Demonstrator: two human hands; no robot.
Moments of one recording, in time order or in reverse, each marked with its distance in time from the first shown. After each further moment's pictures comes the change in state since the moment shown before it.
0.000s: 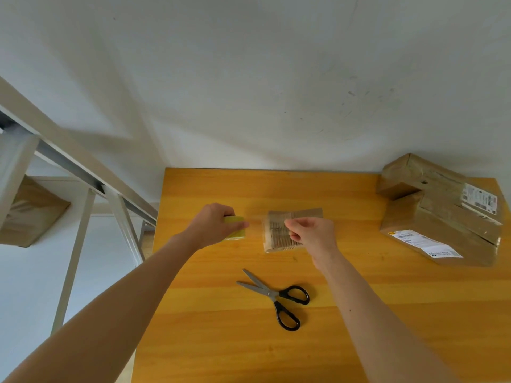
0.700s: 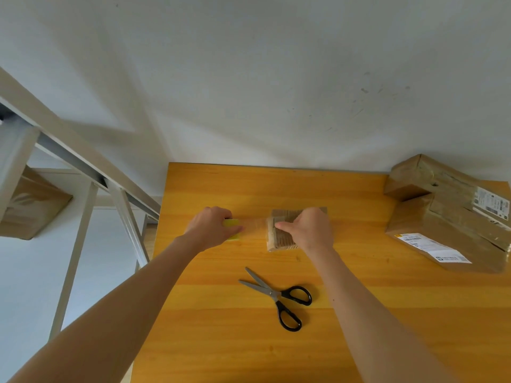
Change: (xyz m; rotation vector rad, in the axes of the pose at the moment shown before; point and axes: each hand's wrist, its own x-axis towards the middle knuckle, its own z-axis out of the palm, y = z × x) left_hand -0.005 -0.008 0.006 0.188 -0.001 -0.106; right_hand 0.017 -0.008 0.017 -0.776 0.037 -0.202
